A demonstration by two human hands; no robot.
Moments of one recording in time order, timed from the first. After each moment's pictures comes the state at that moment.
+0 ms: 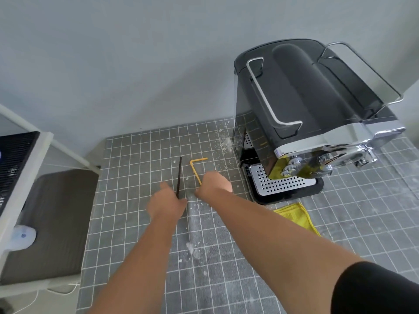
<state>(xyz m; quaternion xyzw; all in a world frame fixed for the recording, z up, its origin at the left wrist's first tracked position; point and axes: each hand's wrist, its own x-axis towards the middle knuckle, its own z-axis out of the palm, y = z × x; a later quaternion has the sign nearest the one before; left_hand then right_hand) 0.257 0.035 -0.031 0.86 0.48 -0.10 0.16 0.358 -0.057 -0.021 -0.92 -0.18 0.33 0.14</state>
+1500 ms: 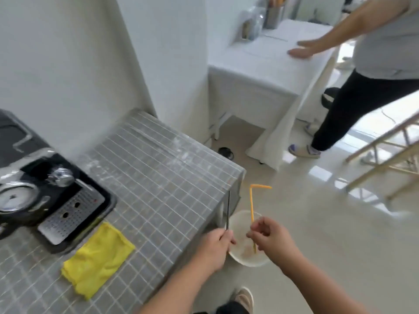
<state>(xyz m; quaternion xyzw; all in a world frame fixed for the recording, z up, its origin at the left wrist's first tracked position) 0.251 -0.509 0.008 0.82 -0.01 -0.34 0.46 0.202 -0.676 0.027 -0.77 0.28 0.10 0.56</state>
